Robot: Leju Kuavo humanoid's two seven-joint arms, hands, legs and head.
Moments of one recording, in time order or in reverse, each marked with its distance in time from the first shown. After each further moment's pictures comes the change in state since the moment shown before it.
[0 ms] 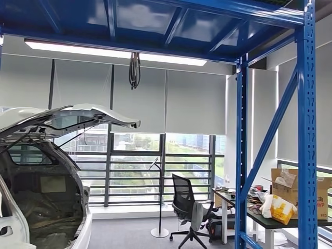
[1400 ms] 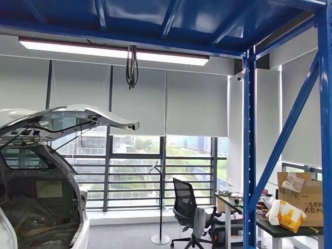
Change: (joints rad) left arm -0.002 0.011 -0.016 0.001 0.000 0.001 -0.012; right arm 0.038 -0.005 -0.066 -0.003 -0.154 0.051 -0.031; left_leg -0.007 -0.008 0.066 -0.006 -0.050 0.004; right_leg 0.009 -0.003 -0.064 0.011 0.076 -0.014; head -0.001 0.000
